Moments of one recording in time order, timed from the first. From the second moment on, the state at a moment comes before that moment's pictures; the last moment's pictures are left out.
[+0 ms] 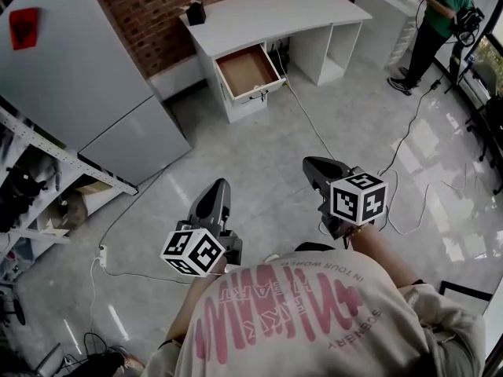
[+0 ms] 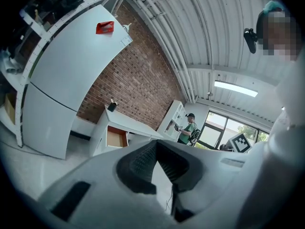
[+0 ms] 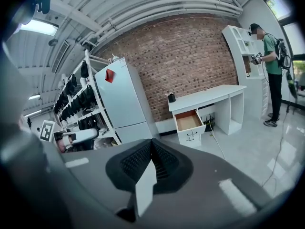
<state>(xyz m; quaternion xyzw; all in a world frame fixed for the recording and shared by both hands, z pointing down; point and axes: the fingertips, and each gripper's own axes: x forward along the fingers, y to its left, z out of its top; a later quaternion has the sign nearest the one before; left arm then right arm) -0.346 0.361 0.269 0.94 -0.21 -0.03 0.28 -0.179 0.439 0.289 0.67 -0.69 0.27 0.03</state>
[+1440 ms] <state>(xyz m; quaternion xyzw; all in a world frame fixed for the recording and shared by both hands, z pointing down) -0.267 0.230 0.274 0.92 -0.28 -0.03 0.28 -0.093 0.273 0.303 0.61 -0.73 0.31 0.01</state>
